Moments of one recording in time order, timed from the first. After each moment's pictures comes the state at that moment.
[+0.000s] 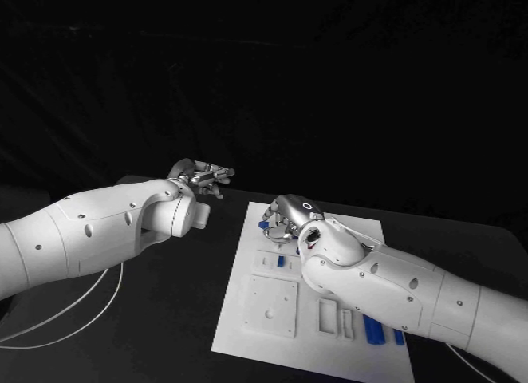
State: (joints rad) left arm 1.41 -0.72 -0.13 1.28 -0.24 -0.62 -0.02; left_hand 1.35 0.03 -0.05 -0.01 0.23 1.12 0.08 0.11 0.10 1.38 0.01 0.12 0.07 1.32 -0.06 0.90 0.53 0.03 1.32 -0.08 0.08 1.28; right arm 1.11 -0.37 0.09 1.25 -1.70 -0.45 -0.41; right_hand 1.15 -0.15 0.54 -0.21 0.53 1.18 0.07 0.06 0.10 1.27 -0.03 1.04 1.17 1.45 -0.09 0.94 1.04 0.08 1.47 -0.11 0.97 1.31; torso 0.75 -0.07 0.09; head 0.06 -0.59
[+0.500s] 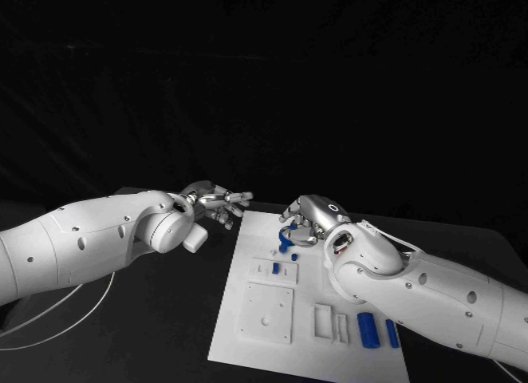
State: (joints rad) left arm 1.41 -0.77 -0.16 1.30 -0.31 -0.18 -0.05; left_hand 1.19 -0.01 -0.06 0.11 0.23 1.16 0.06 0.07 0.13 1.47 -0.02 0.23 0.10 1.39 -0.09 0.97 0.57 0.03 1.39 -0.11 0.14 1.31; right arm 1.12 -0.55 0.10 1.46 -1.68 -0.46 -0.41; right_hand 1.15 -0.15 0.54 -0.20 0.53 1.19 0.07 0.06 0.09 1.27 -0.03 1.04 1.17 1.45 -0.09 0.94 1.04 0.08 1.47 -0.11 0.98 1.31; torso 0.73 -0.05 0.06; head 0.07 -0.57
